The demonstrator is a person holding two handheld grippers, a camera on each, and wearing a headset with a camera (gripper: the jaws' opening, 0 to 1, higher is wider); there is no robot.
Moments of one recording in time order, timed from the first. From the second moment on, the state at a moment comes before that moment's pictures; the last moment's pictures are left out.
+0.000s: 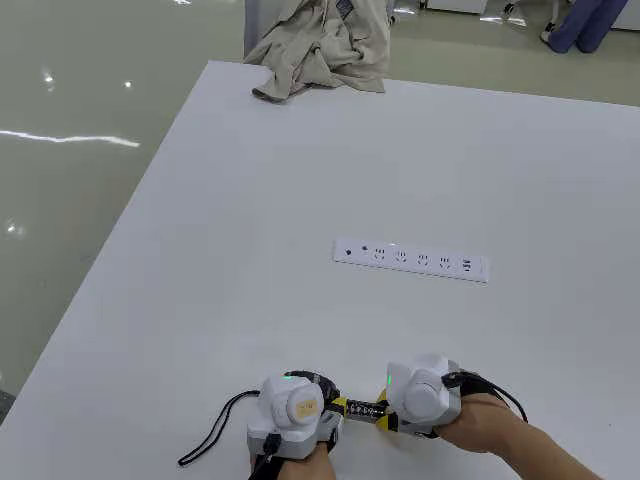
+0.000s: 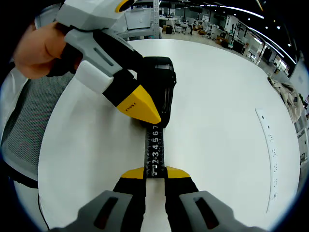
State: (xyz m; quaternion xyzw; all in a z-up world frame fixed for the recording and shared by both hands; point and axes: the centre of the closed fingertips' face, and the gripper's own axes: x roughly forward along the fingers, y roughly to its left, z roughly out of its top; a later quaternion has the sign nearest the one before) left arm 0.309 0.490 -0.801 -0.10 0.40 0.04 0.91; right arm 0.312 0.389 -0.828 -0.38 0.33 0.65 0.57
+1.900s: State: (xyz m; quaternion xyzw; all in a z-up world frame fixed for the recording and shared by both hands) left arm 0.310 0.490 -0.801 -0.10 0.40 0.04 0.91; right arm 0.308 0.423 -0.826 -0.38 0.31 0.65 0.58
